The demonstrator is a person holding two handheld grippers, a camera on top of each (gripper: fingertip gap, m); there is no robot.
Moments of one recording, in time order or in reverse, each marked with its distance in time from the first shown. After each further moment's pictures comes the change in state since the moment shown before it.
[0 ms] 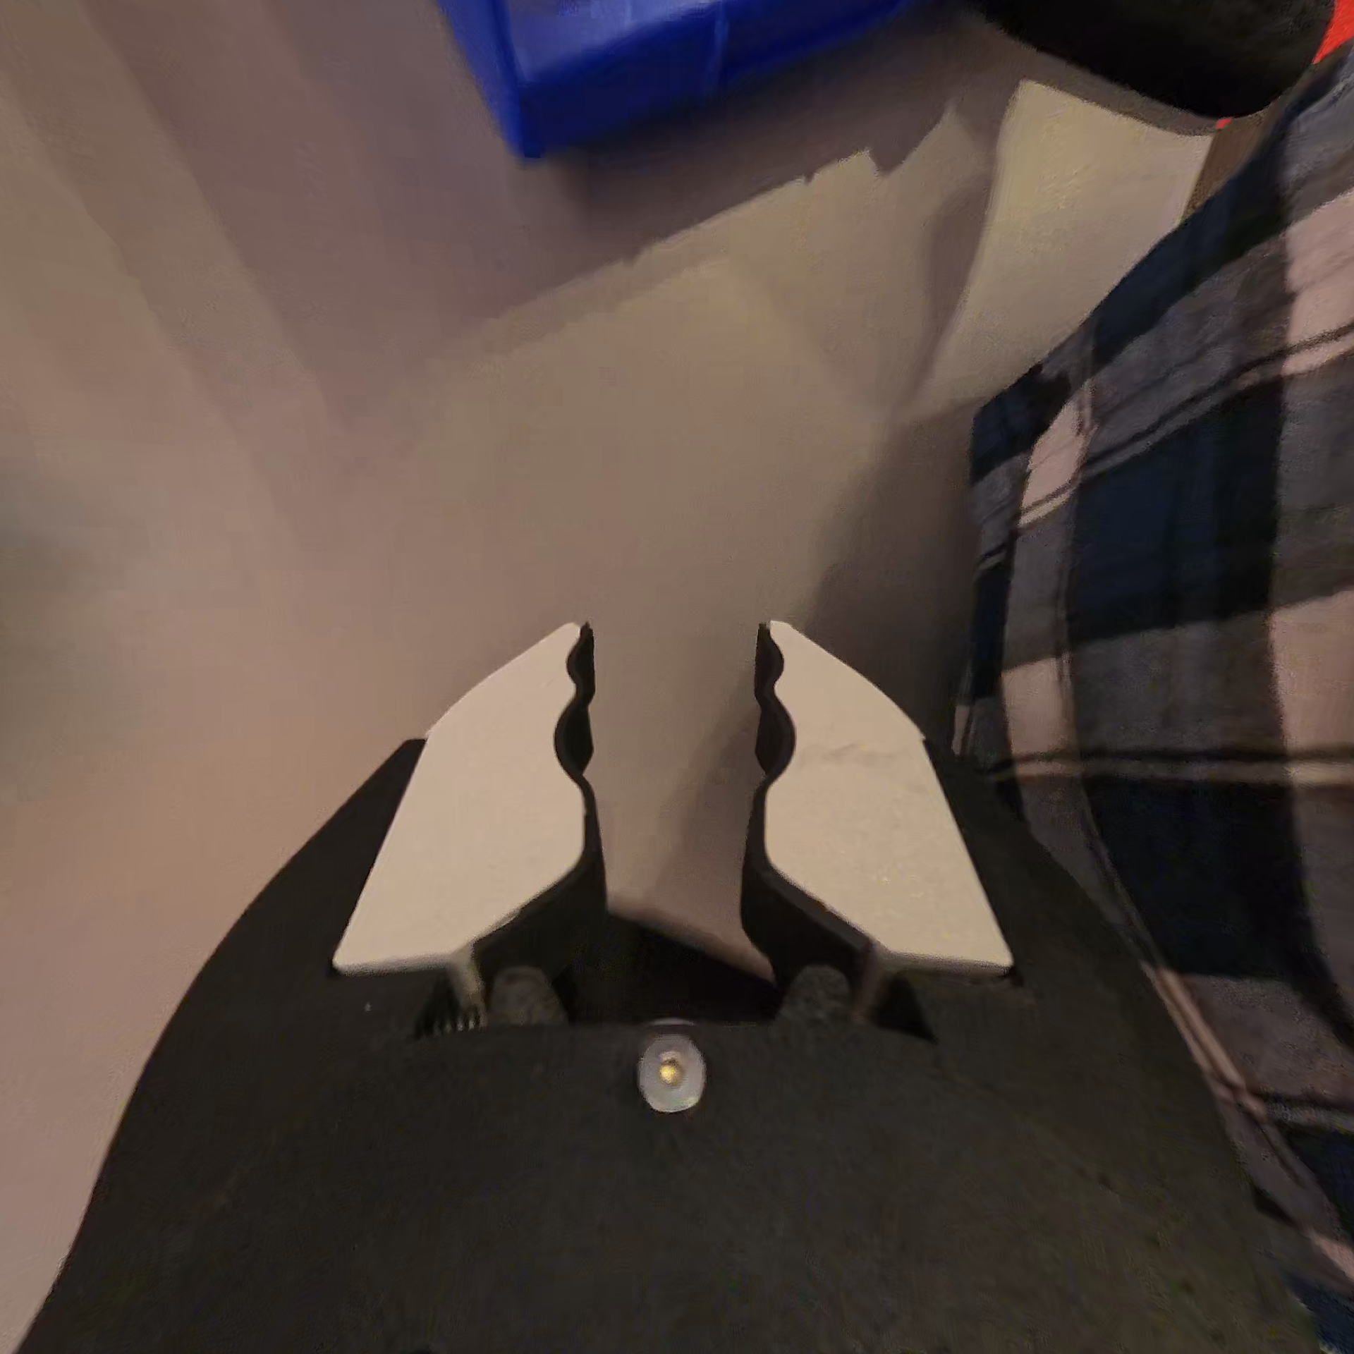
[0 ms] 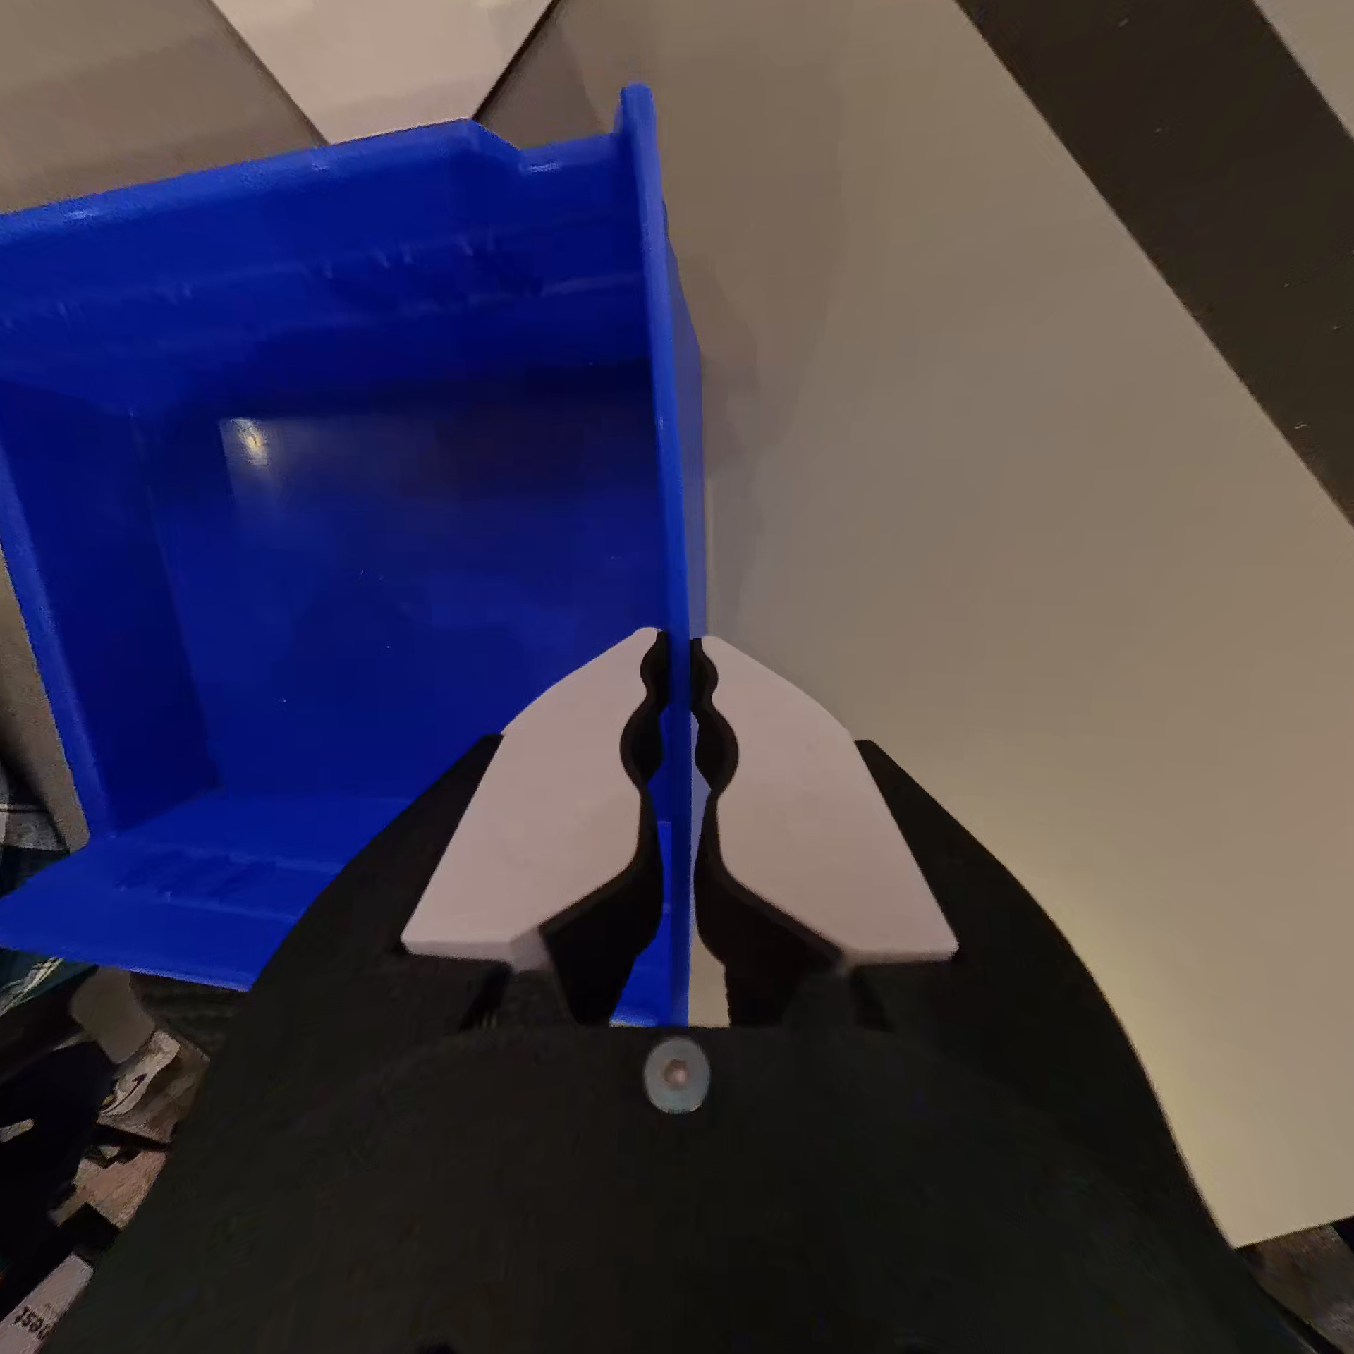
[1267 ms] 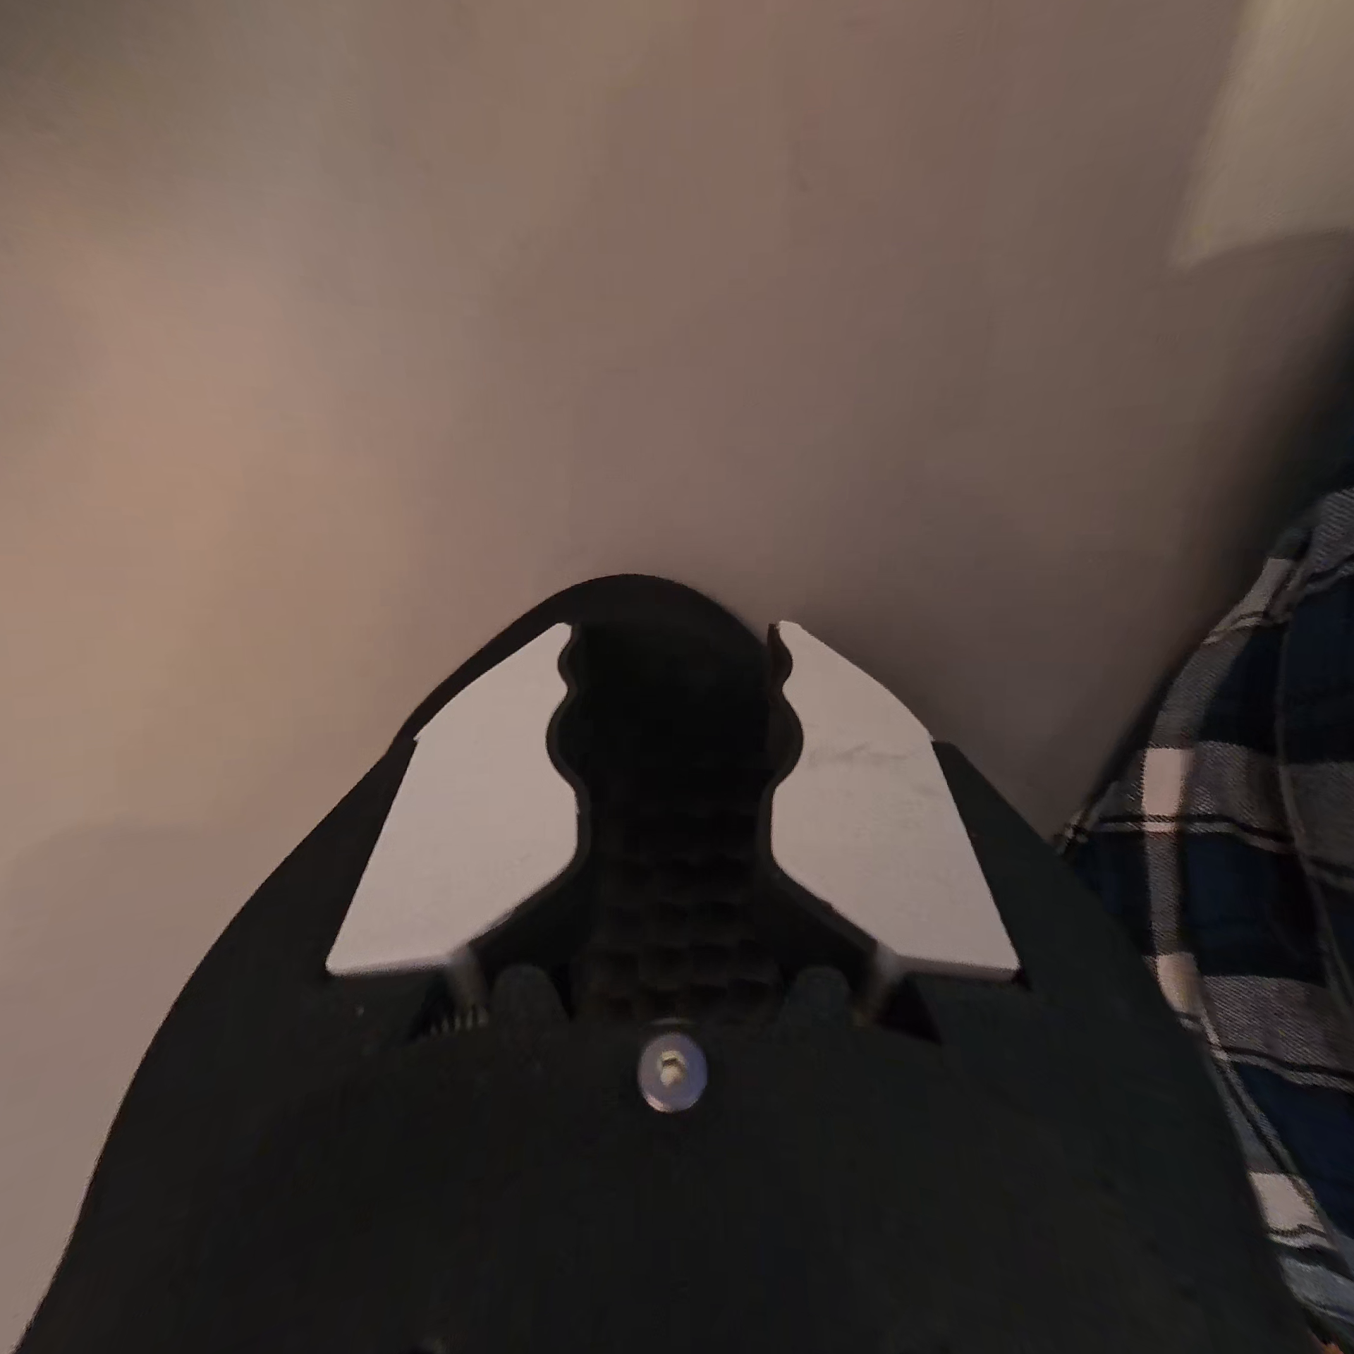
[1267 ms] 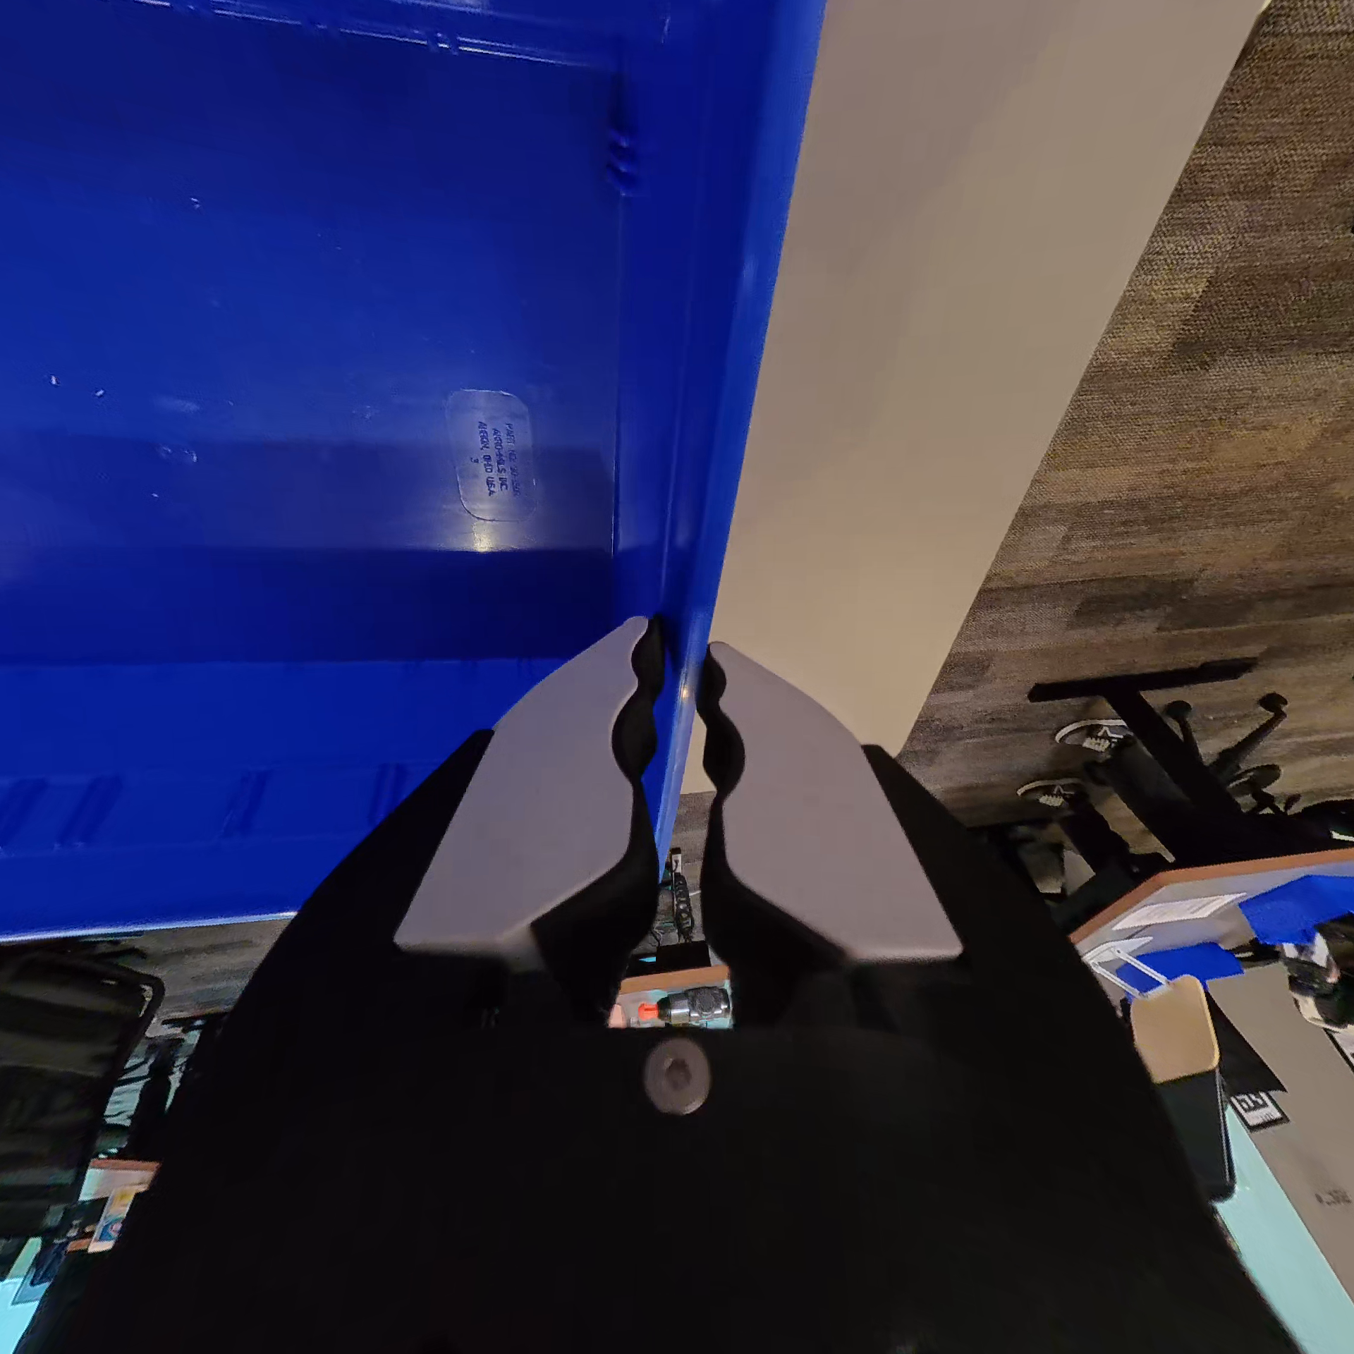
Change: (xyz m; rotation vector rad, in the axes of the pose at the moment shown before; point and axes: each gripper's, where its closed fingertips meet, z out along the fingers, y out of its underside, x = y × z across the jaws) left arm -0.055 0.118 -0.015 -0.133 -0.201 -0.306; right arm 0.234 -0.053 -0.039 -0.578 0.304 -0.761
